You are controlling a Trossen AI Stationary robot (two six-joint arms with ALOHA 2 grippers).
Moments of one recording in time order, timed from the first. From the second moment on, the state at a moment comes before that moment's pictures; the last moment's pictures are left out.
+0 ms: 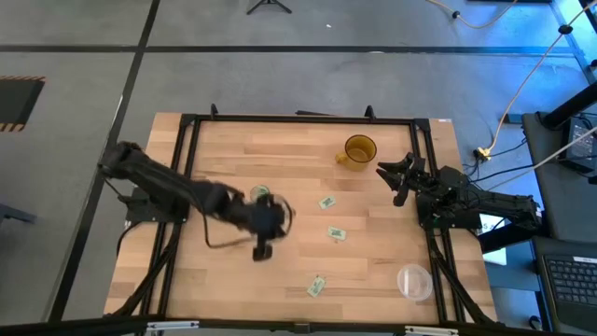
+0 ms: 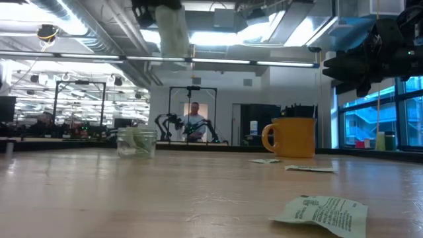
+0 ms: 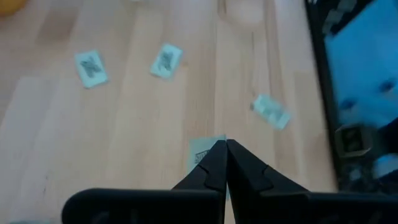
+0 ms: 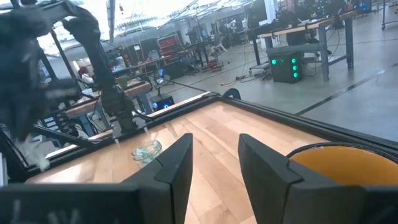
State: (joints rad) left arm -0.34 1.49 1.21 -0.54 -0.13 -0.43; right arm -0.17 0.01 0.01 0.06 0.21 0.28
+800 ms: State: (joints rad) left arm 0.07 1.34 1.08 -0.83 0.13 -0.01; right arm -0.17 0.01 0.01 0.06 0.21 0.31
